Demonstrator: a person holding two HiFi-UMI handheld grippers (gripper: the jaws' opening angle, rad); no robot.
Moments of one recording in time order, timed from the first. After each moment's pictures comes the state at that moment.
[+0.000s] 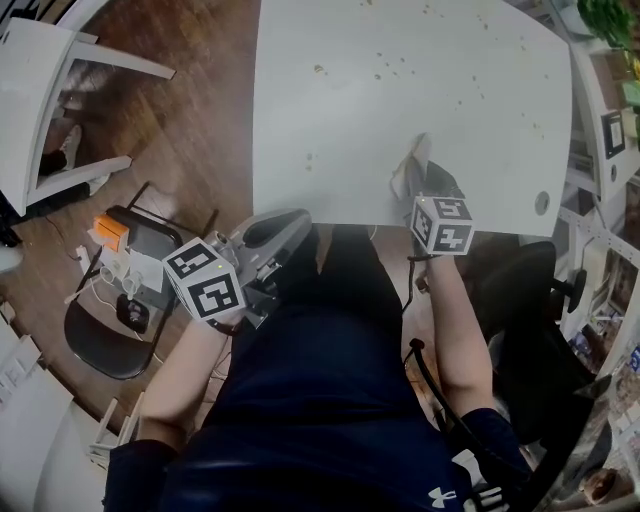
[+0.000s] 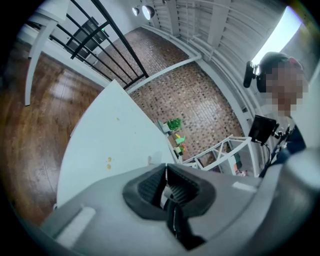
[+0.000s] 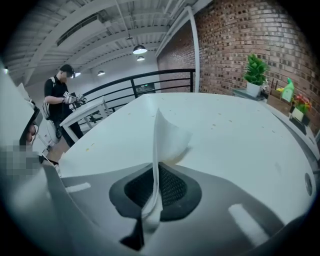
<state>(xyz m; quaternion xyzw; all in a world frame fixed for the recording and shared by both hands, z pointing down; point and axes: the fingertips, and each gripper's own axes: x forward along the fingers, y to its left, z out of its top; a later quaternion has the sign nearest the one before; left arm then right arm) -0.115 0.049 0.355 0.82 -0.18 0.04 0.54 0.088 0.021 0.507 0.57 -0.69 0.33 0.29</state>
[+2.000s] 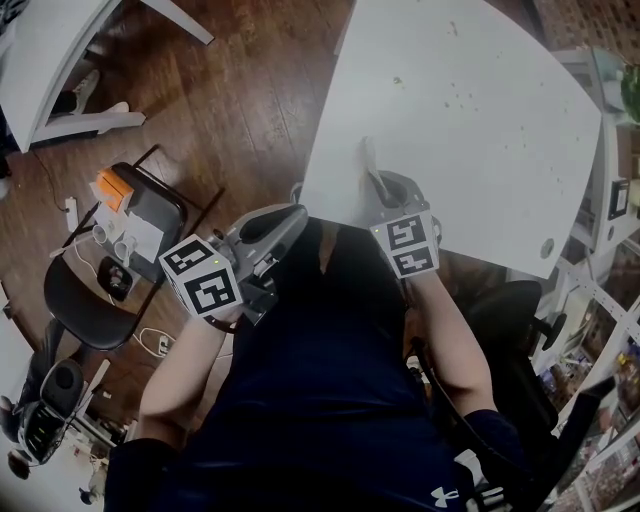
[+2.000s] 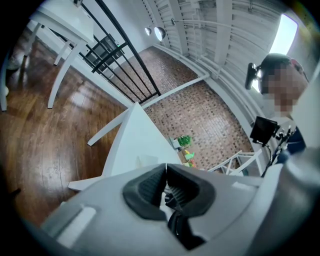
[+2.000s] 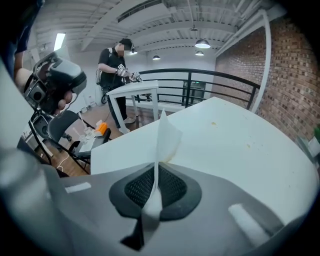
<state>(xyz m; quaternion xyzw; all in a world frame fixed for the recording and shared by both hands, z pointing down) -0.216 0.034 0.367 0.79 -0.27 -0.02 0.55 -0.107 0.013 0.506 0.35 -0.82 0.20 0.39</state>
